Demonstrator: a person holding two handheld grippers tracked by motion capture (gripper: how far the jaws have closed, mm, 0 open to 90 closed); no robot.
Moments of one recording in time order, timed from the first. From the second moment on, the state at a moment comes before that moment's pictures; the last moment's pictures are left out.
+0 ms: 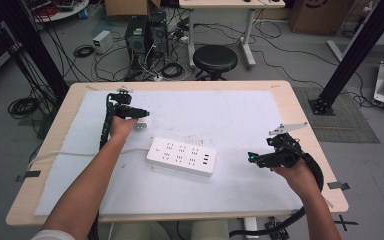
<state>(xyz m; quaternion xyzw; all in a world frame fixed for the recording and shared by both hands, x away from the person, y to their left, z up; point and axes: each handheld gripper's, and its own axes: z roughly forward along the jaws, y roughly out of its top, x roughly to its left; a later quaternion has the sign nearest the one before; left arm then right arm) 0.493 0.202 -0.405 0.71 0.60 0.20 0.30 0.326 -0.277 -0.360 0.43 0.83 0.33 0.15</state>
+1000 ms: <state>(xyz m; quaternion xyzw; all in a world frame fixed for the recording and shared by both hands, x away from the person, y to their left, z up) 0.502 0.193 -0.430 0.73 0.61 0.17 0.26 0.330 -0.279 -0.367 0.44 0.83 0.32 0.15</state>
